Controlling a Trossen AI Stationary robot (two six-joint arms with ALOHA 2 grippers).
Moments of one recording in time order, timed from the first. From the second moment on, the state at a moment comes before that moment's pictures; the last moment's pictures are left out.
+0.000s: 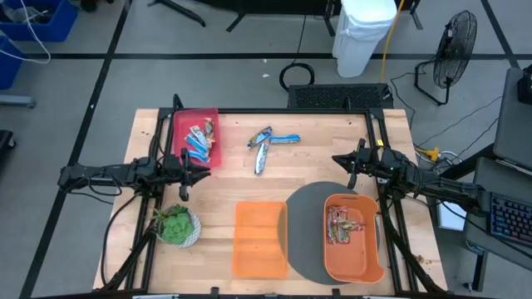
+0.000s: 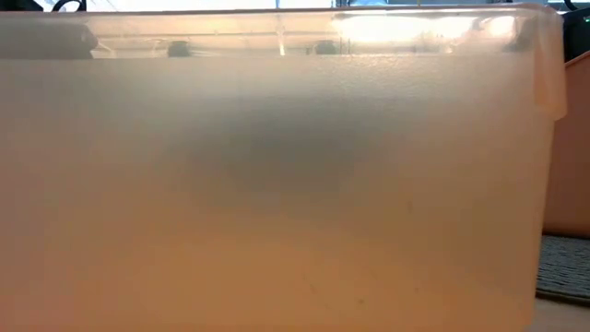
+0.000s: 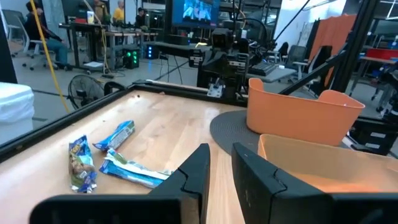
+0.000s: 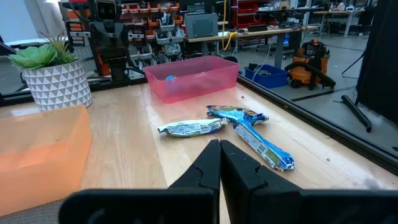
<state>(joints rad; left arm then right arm) -0.02 0.09 0.01 0.08 -0.12 -0.13 -0.33 0.13 0.01 0.01 0.00 0.07</state>
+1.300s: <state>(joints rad) -0.02 0.10 0.01 0.06 -0.14 -0.13 -0.33 0.14 0.01 0.24 0.00 0.28</state>
